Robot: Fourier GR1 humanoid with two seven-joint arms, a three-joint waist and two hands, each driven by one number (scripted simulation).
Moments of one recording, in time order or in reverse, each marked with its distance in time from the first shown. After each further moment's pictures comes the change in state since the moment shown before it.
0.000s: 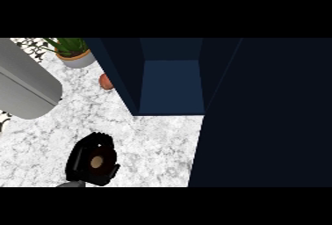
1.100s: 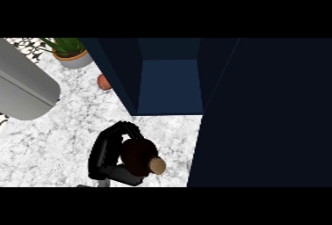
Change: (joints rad) left arm 0.058 -0.054 -0.358 -0.468 0.053 0.397 0.296; right arm 0.049 -0.055 0.008 -0.006 -0.001 -0.027 -0.060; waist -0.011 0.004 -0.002
